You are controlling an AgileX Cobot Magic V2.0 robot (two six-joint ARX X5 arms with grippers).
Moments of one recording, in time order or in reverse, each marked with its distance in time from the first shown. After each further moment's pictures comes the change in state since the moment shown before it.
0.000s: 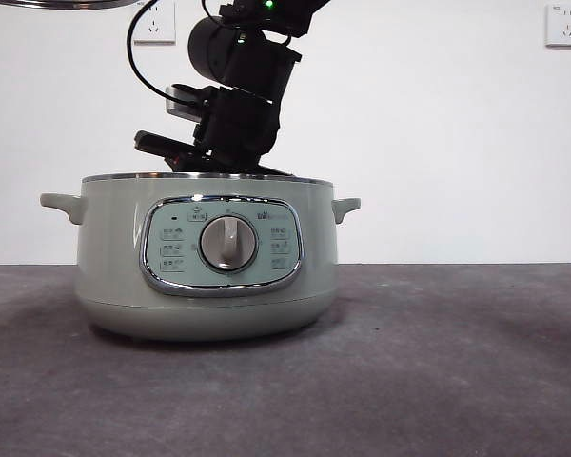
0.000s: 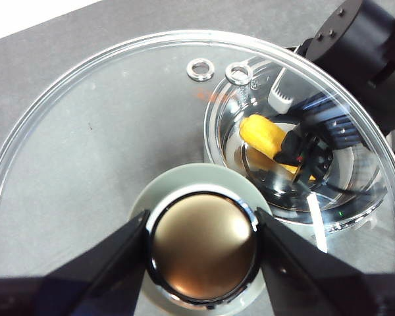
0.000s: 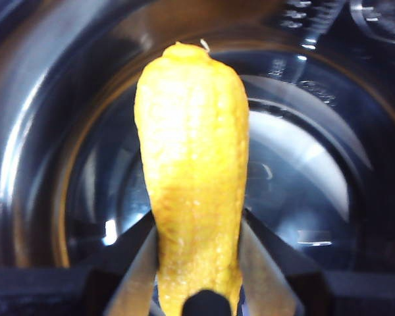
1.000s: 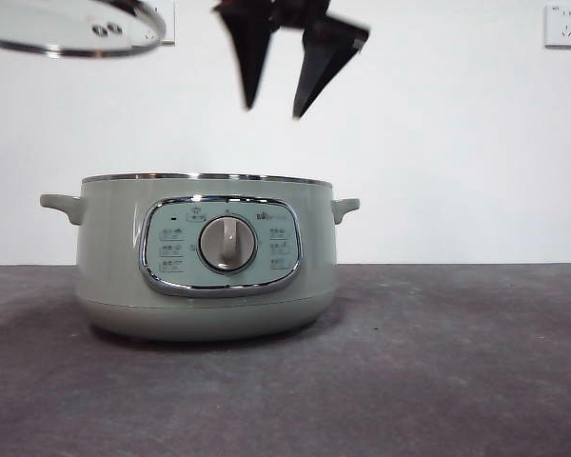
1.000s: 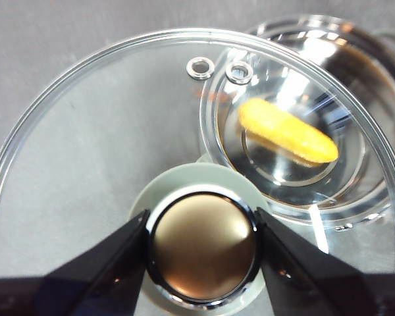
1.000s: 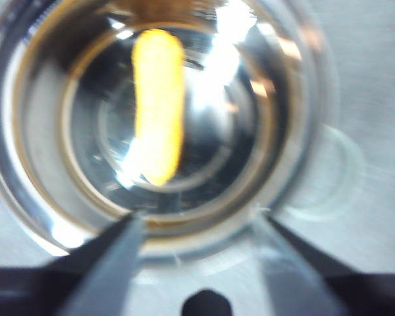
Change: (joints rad) left arm 0.000 0.128 0.000 0.000 0.005 0.000; right arm -0.001 -0.276 0.111 -0.397 0.188 -0.074
